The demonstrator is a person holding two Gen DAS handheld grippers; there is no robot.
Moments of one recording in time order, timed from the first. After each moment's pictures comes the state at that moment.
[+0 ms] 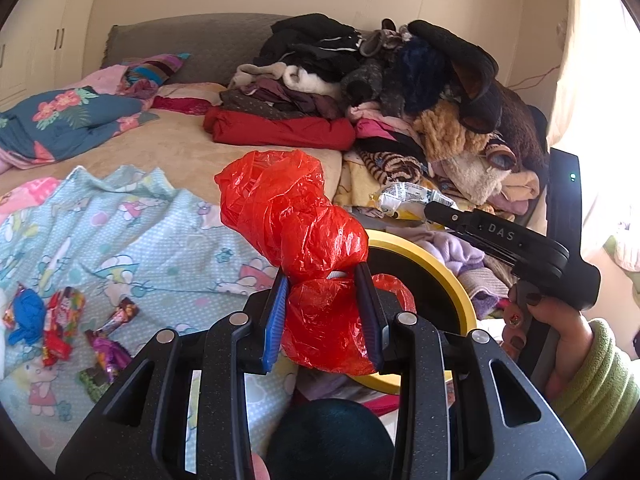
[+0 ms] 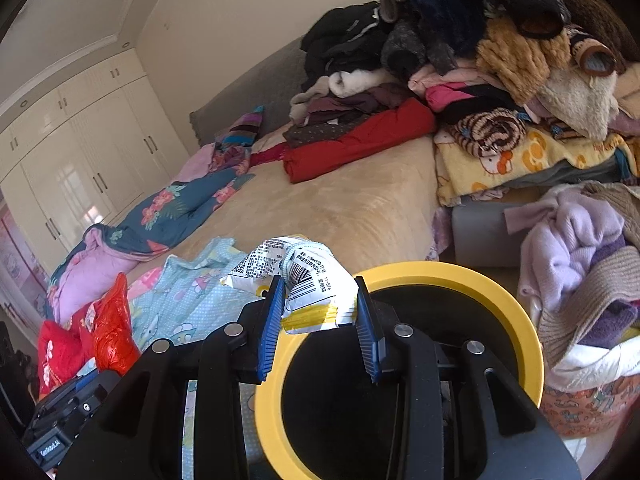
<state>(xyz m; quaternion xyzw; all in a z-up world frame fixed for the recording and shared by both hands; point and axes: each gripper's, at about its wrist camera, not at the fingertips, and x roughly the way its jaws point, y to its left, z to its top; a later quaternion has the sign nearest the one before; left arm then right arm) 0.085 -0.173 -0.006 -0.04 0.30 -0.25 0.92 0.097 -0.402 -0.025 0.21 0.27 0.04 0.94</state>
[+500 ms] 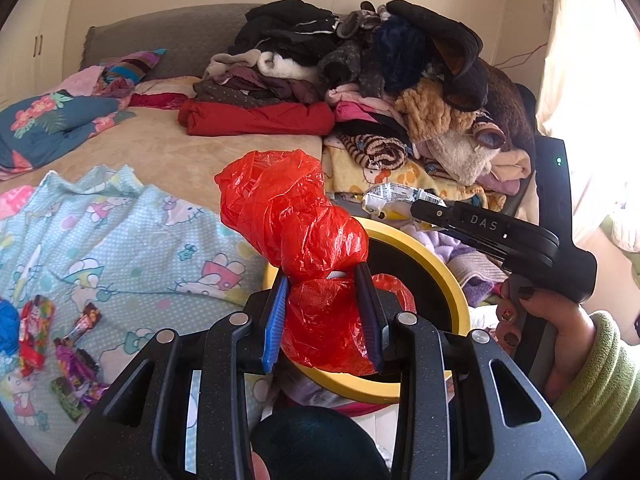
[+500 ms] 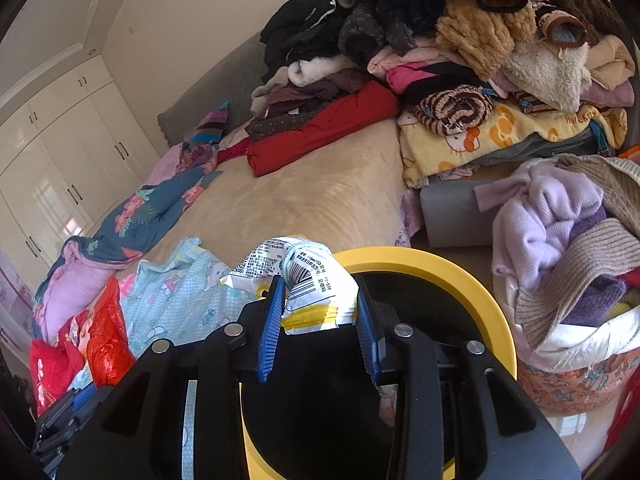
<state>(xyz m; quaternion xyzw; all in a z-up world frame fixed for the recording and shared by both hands) 0.095 -0.211 -0.021 -0.01 0.31 -0.28 0.91 0.102 -0.430 -0.047 0.23 0.29 -0.01 0.93</state>
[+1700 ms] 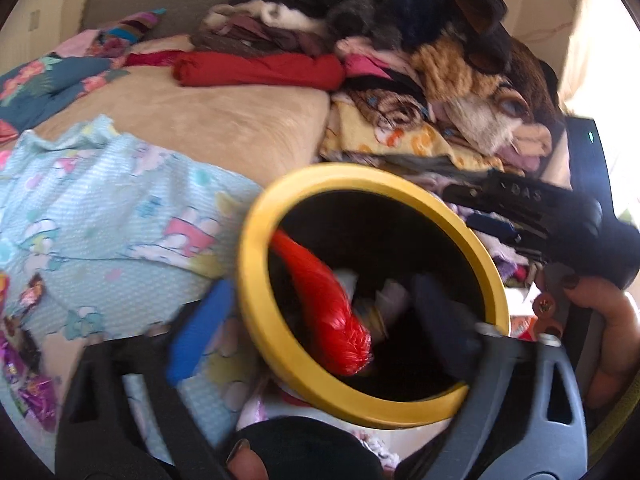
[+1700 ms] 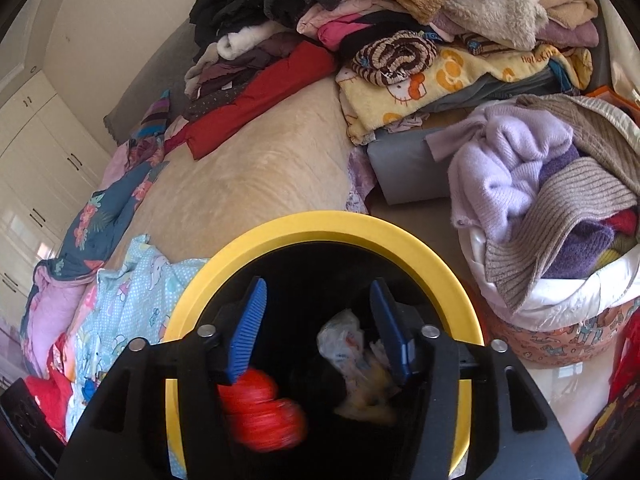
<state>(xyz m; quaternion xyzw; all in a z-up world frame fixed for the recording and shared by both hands) 0.132 -0.239 -0.079 -0.02 0.36 -0.26 0.89 0.122 -0.464 -0.091 0.27 0.35 -0.07 0.89</state>
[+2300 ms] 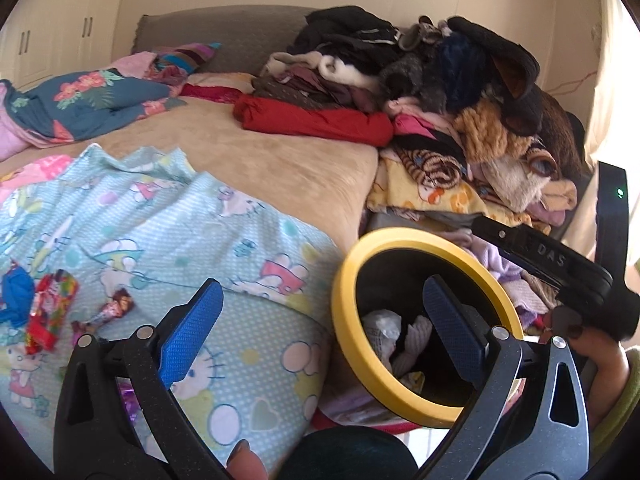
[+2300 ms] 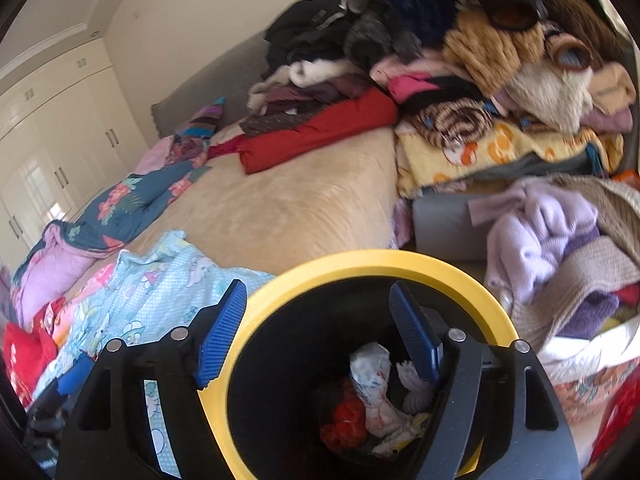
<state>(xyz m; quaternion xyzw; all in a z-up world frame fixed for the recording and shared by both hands) 0.122 -0.173 -0.040 -0.05 0.30 -0.18 0.93 0.114 -0.398 -0.052 0.18 0.28 -0.01 0.94</state>
